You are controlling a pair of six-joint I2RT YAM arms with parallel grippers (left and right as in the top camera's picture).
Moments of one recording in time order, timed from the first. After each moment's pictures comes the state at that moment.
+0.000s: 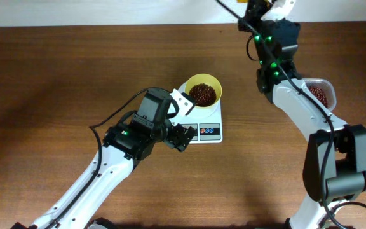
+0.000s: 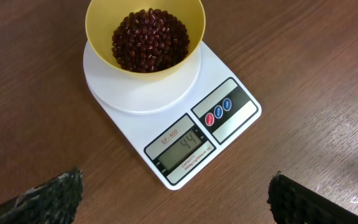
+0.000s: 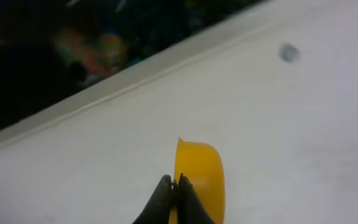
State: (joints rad) left arm -0.50 1.33 1.00 -0.56 0.12 0.16; right arm 0.19 1.92 1.38 0.66 0.03 0.47
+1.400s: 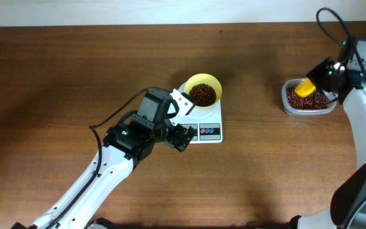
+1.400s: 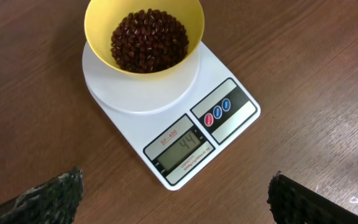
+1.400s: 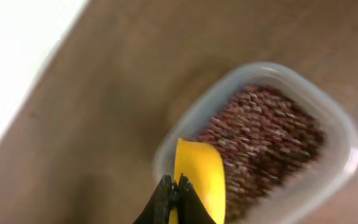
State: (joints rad) left arm -0.50 1.33 1.00 -0.56 0.12 0.16; right arm -0.23 1.69 1.39 -0.67 -0.05 0.65
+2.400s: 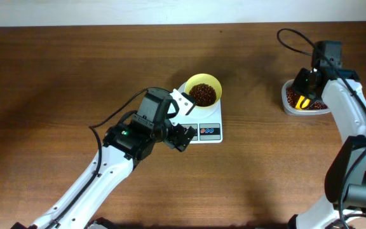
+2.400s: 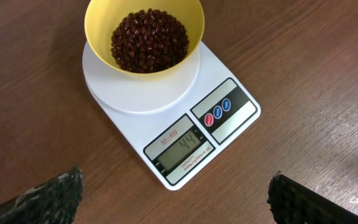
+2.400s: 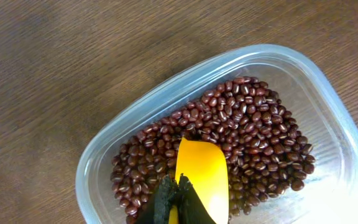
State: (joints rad) left arm -0.50 1.33 1.00 -0.56 0.12 0.16; right arm -0.13 1.85 1.39 -0.67 0.13 0.39
